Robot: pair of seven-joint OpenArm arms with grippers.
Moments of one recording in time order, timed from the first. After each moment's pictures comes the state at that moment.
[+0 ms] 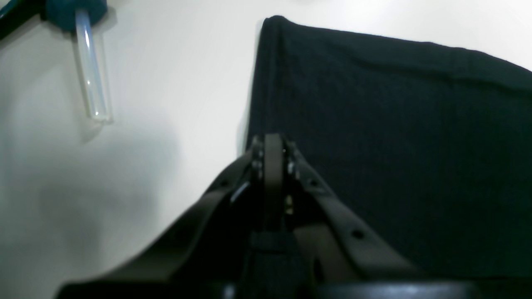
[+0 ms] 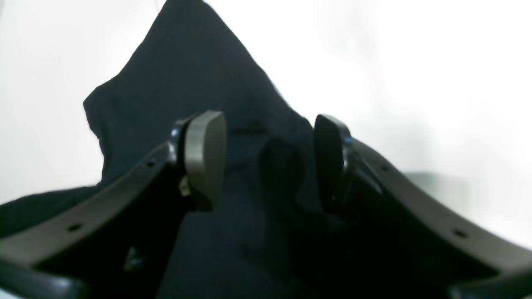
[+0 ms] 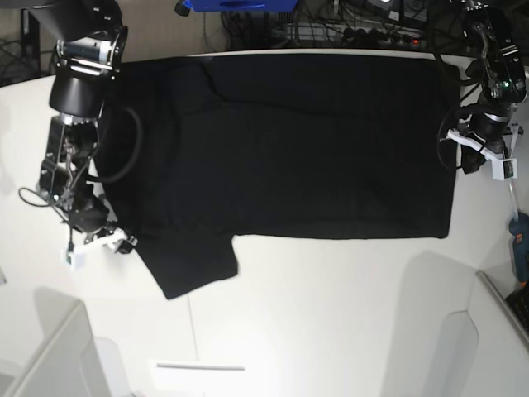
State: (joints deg) left arm 22.3 -21.1 -30.5 101.9 -30.7 -13.1 39.4; right arm 16.1 11.5 16.0 66.6 29.0 7.6 -45.5
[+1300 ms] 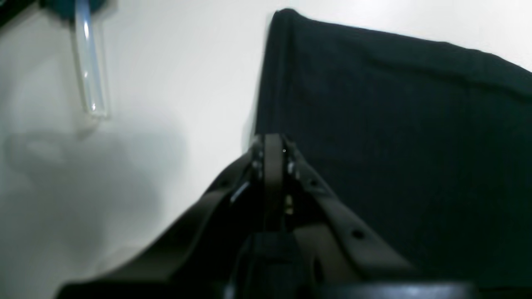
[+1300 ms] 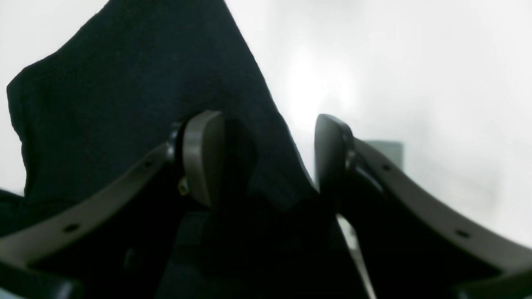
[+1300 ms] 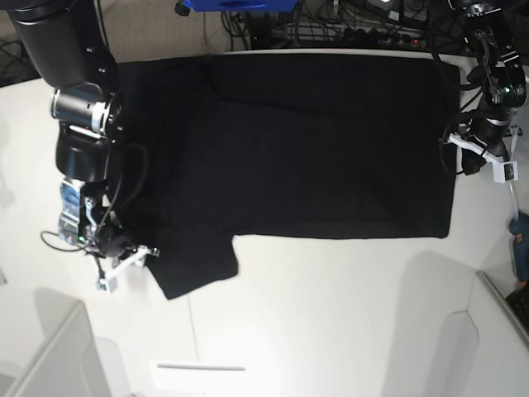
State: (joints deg) left arm 20.4 -21.3 -30.5 97.9 -30.7 -13.0 39.2; right arm 34.8 10.0 15.2 32.7 7.2 21.5 -34.2
